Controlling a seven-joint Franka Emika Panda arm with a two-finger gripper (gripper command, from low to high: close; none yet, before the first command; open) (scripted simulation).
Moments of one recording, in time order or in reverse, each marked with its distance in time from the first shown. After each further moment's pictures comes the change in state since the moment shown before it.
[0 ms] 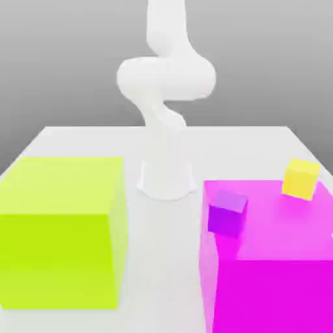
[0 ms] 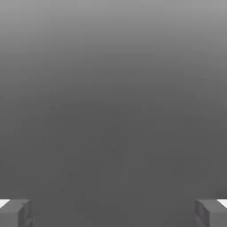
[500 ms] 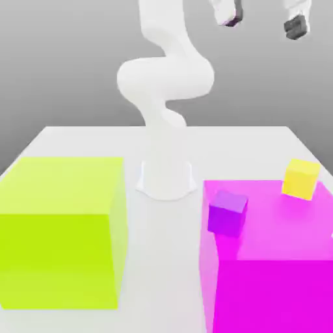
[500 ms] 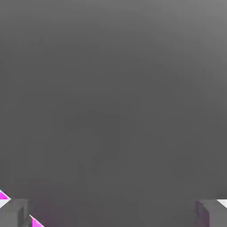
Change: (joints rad) arm 0.254 0.515 -0.066 0.149 0.051 0.139 -0.579
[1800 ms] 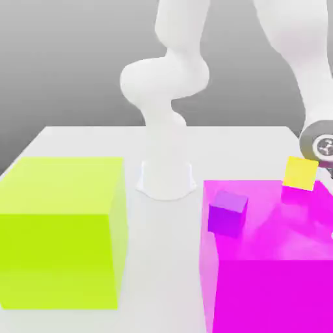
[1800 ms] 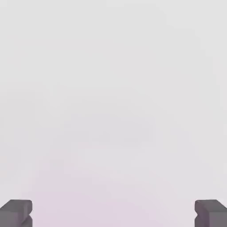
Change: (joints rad) arm 0.312 0.556 0.278 -0.268 -0.415 0.310 -0.193
